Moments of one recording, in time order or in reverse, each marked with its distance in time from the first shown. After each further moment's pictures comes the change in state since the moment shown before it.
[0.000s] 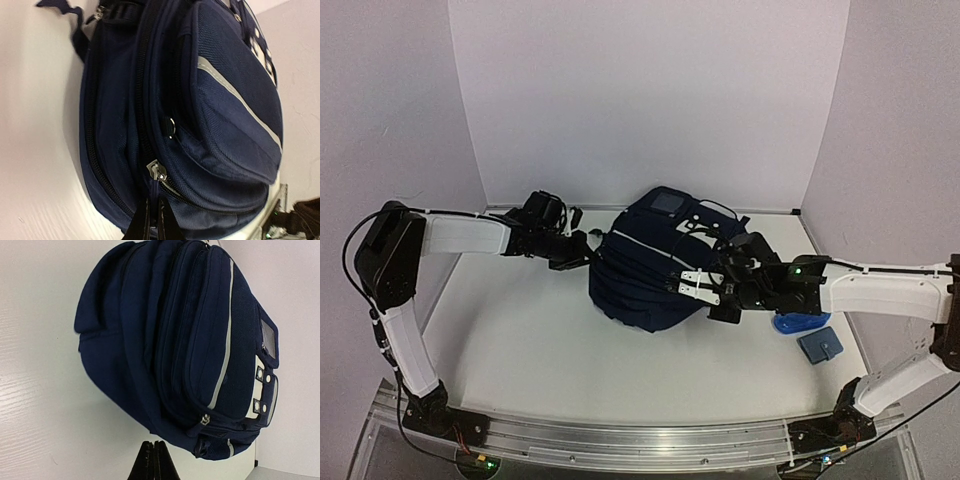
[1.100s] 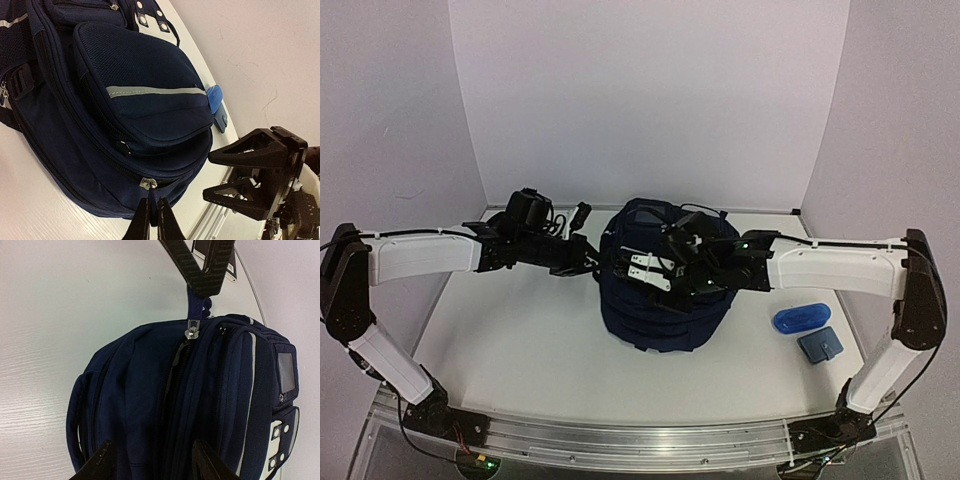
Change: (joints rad) left arm -0.107 -0.288 -0.165 0.045 0.185 0.021; right arm 0.066 0.291 0.361 -0.104 -0.133 0.147
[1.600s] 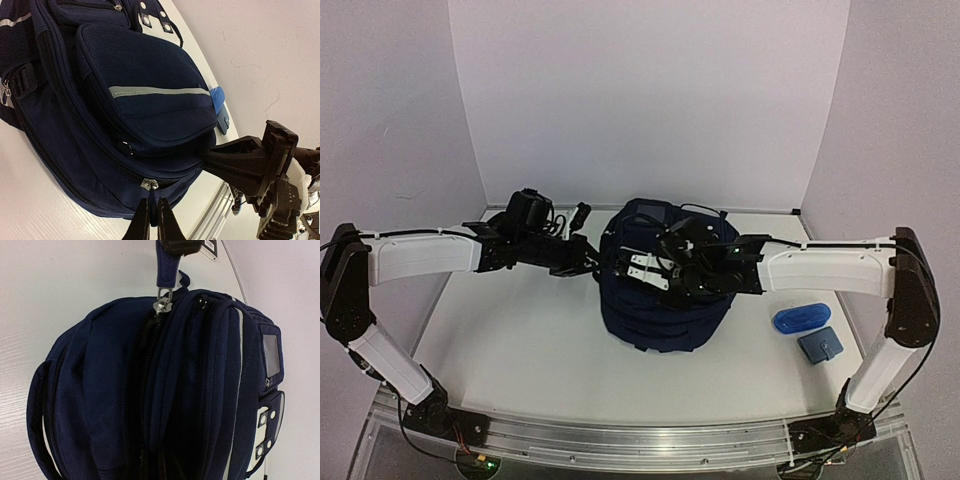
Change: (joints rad) left arm -0.002 0.000 0.000 -0.005 -0.019 -0.006; right arm 0.003 0.046 -0.003 0.040 0.155 -0.014
